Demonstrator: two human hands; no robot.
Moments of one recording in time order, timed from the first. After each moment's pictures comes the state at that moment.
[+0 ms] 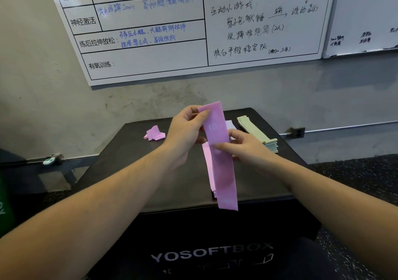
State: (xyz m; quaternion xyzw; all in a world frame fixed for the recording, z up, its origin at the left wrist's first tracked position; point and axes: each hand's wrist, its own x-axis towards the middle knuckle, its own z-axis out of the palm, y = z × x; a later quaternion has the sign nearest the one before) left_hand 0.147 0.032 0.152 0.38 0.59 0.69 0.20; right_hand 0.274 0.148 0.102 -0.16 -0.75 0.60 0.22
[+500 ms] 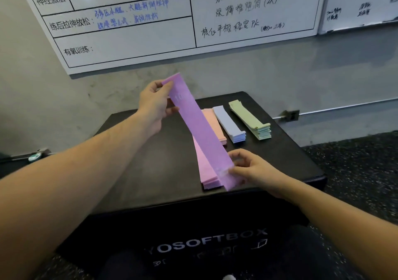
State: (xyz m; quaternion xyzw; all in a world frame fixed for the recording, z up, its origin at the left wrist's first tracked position) left_hand 0.073 0.086 0.156 0.27 0.61 0.73 0.16; right_hand 0.310 0.181 0.016 -0.20 -0.74 0.63 0.14
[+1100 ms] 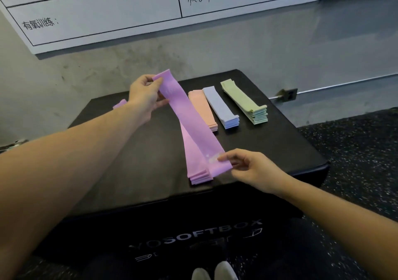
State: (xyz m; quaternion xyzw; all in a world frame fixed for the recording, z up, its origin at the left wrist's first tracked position) left_hand 0.029 0.153 0.099 0.24 0.67 0.68 0.17; right_hand 0.313 0.216 -0.031 -0.16 -0.82 0.53 0.18
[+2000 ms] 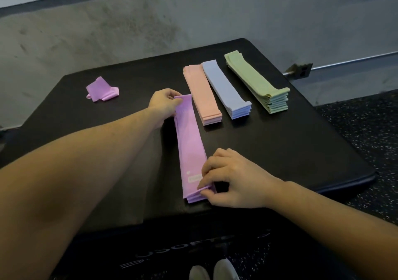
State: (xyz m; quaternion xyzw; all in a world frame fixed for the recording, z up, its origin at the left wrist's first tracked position) left_hand -0.032 0.249 -0.031 0.30 0.85 0.42 0.15; right_hand 0.237 0.245 -0.061 0.00 -0.97 0.24 0.09
